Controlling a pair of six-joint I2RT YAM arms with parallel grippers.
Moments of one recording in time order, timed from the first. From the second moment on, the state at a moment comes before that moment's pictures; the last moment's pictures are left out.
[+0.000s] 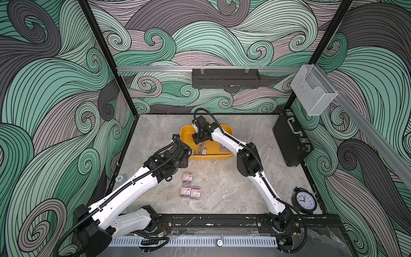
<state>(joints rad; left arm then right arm) -0.69 1.09 1.00 -0.83 -0.47 -0.51 0.70 2.60 2.40 -0.80 0.01 0.16</state>
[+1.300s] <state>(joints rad) -0.69 1.06 0.98 -0.85 -0.45 -0.51 0.71 2.47 2.18 -0.73 -0.07 0.27</state>
